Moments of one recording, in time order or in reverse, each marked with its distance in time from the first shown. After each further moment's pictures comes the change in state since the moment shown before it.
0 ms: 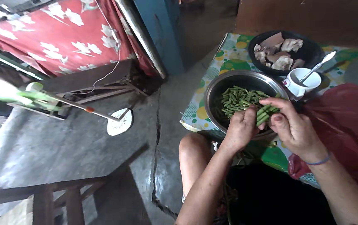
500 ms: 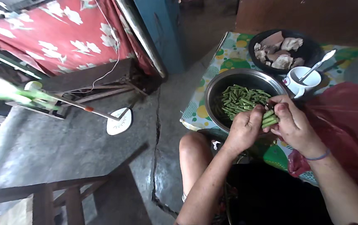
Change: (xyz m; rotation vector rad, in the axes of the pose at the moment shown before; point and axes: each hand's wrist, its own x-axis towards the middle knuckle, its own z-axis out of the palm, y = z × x) left_hand -0.006 -0.002 0.003 0.221 0.002 0.165; right_hand 0.005 -0.009 0.002 0.365 -0.039 0.280
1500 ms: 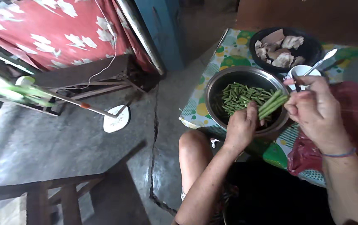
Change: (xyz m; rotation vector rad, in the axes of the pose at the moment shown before) left_hand 0.002 -0.003 -0.001 0.119 0.063 -0.217; right_hand 0.010 -0.006 -0.027 -0.184 0.174 -0.017
